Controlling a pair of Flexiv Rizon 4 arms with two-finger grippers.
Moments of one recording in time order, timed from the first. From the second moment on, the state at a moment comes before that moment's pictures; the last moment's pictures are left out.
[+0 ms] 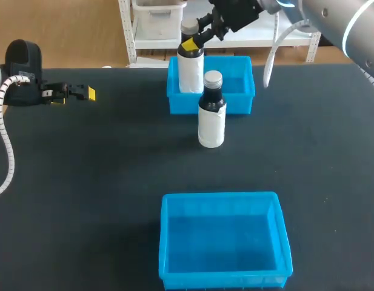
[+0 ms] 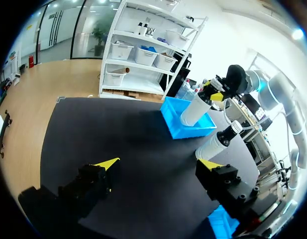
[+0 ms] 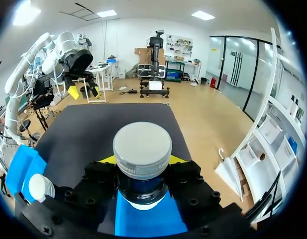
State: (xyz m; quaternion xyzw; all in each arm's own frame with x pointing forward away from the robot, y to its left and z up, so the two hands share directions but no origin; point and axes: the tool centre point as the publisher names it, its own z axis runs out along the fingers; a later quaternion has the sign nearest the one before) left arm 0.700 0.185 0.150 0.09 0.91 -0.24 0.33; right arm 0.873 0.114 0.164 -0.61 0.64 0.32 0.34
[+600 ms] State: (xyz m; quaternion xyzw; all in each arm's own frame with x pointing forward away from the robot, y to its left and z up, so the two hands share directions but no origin) left arm 0.700 0.185 0.150 0.09 0.91 -0.24 0.33; right arm 0.876 0.120 0.144 -0.60 0.65 0.32 0.34
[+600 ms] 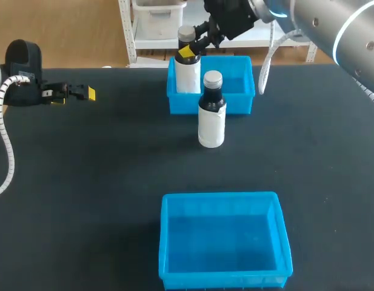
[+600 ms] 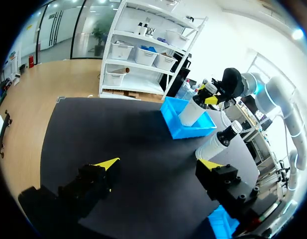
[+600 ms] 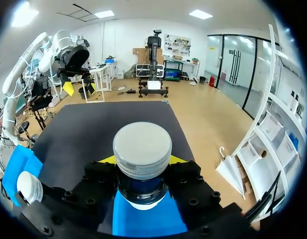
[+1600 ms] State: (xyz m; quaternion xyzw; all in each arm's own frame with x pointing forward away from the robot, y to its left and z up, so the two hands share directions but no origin) left arm 0.700 0.185 0.150 0.09 0.91 -0.24 0.33; right arm 0.871 0.122 0.125 -0.60 0.65 0.33 0.33
